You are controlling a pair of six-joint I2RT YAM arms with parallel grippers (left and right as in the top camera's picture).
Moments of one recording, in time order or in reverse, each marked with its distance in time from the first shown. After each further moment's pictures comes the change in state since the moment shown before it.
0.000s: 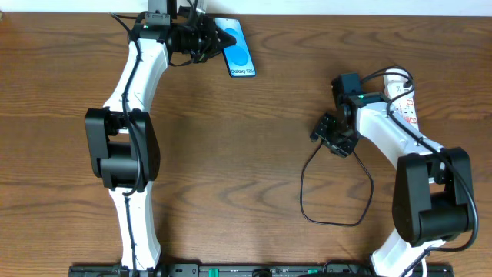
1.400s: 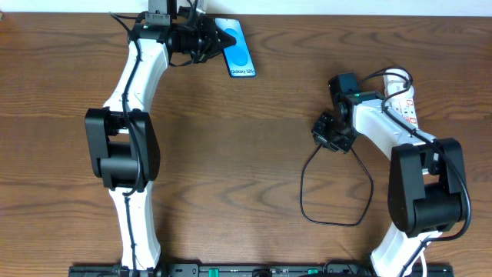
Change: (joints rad) left arm 0.000 0.000 0.000 -0.001 0.000 0.000; right arm 0.000 0.064 0.021 0.037 -0.001 0.016
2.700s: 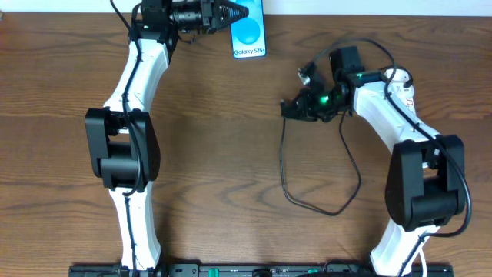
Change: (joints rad) left arm -0.001 0.000 -0.003 0.635 0.402 -0.128; right arm -0.001 0.034 0.213 0.030 -0.646 -0.615
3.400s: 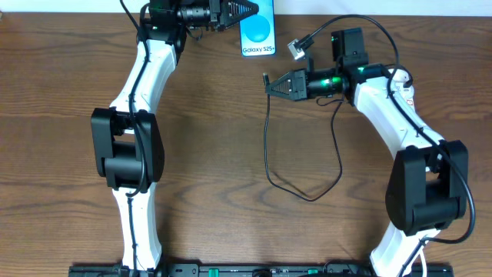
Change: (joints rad) left arm -0.036 0.000 0.000 0.148 0.013 -0.169; right arm 0.026 -0.034 0.063 0.213 -0.286 0.045
